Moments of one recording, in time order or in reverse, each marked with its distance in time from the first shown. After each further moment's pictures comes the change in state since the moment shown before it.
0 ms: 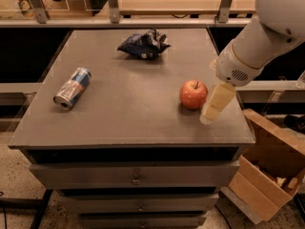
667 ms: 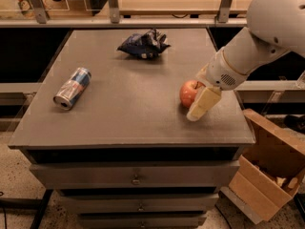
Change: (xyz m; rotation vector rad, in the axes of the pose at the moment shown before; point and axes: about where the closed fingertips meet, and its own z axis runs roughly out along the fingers) arm -0.016 -0.003 0.033 -0.059 -0.103 0.020
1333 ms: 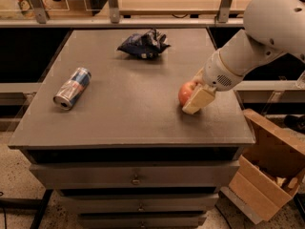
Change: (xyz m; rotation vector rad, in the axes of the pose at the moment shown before) arm -0.008 0.000 0.011 -0.028 -0.036 0.001
